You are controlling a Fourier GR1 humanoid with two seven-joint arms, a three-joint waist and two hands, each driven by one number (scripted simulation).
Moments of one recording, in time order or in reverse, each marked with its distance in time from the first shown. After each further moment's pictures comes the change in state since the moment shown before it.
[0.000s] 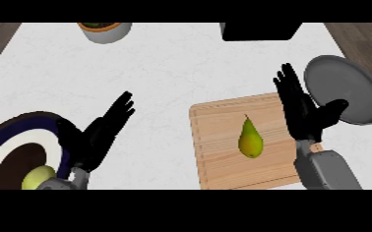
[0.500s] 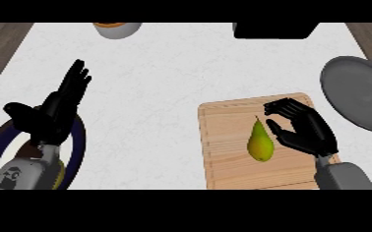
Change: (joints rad) left arm -0.104 0.085 0.180 0.027 -0.110 0.125 -0.095; right arm 0.077 -0.127 0.024 0.093 -0.049 0.401 -0.168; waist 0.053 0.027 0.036
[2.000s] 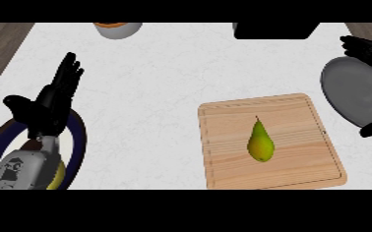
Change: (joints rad) left arm -0.046 -0.051 0.094 0.059 -0.098 -0.015 -0.018; right arm -0.233 -0.466 -0.182 -0.066 0.178 0.390 0.192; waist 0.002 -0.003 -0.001
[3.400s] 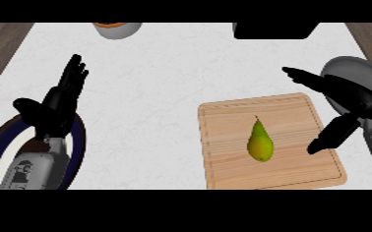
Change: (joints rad) left arm 0.010 -0.100 0.061 -0.019 -0.107 -0.051 0.015; right arm 0.023 0.278 0.047 -0.092 0.231 0.109 0.250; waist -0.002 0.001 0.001
